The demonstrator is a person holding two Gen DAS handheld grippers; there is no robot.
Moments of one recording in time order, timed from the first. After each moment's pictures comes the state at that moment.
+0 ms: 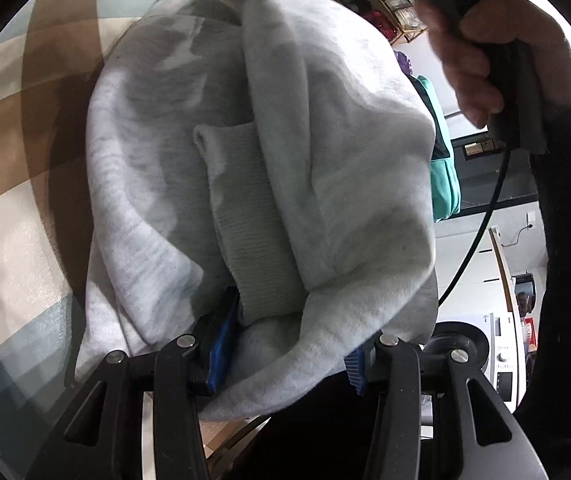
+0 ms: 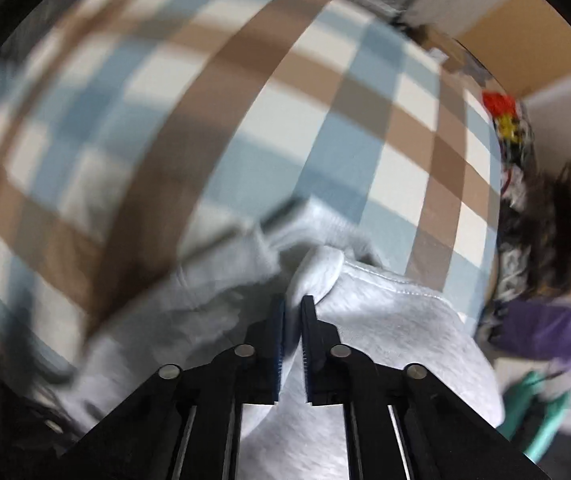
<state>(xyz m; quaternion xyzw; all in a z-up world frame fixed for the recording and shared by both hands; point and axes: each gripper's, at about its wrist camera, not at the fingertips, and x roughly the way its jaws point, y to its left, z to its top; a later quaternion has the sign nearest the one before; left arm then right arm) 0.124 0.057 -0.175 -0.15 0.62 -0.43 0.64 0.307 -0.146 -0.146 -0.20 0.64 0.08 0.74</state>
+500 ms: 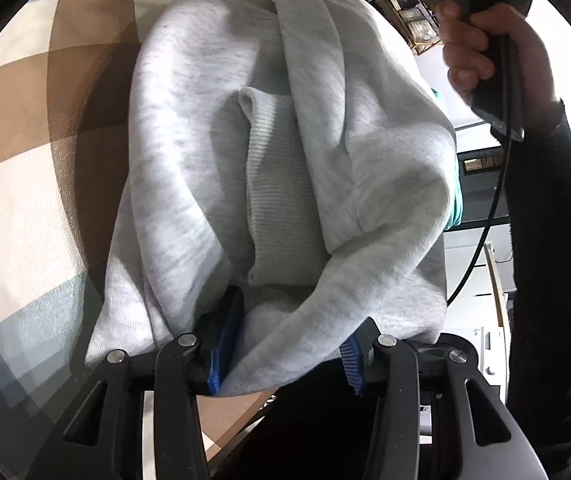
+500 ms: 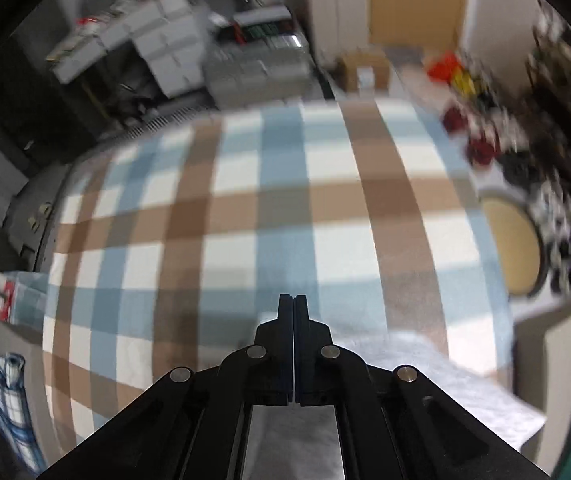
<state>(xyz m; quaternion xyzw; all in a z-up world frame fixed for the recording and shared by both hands) 0.124 0.066 -0.194 -0.18 0.63 -0.42 0.63 0.343 -0.226 -0.103 0.07 0.55 0.04 0.83</state>
